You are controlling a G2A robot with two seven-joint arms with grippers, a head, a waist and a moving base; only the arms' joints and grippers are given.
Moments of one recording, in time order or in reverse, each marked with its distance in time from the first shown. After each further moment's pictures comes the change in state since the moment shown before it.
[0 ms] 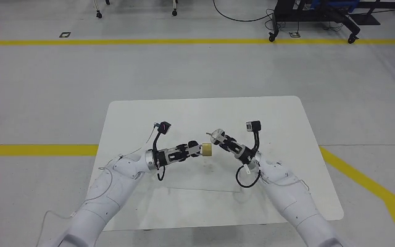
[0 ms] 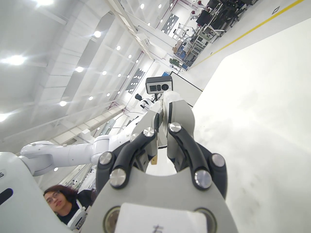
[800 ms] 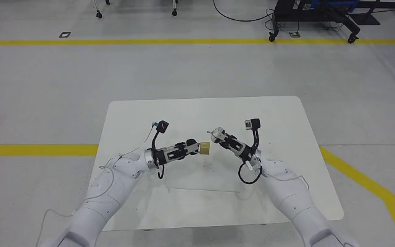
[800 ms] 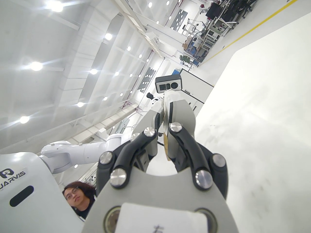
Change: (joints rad) left arm -0.014 -0.008 -0.002 0.041 0.047 -0.024 0.053; right arm 0.070 -0.046 -0.012 0.155 0.142 -0.033 0.143
